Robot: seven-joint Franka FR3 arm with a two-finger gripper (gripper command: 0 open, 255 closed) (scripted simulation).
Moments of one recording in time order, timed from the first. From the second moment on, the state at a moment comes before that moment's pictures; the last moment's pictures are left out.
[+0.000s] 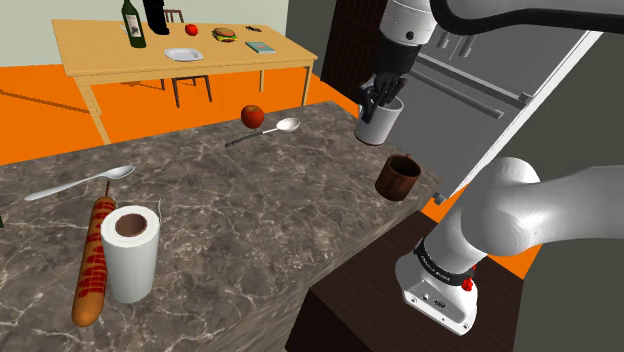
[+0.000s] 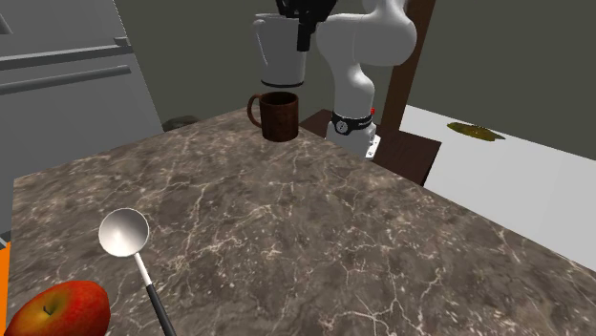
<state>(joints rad) 0.03 -0.86 0.09 -2.56 -0.01 1.75 0.27</state>
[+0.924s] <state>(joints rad) -0.09 -1.10 -0.17 -2.67 -0.22 1.64 0.01</state>
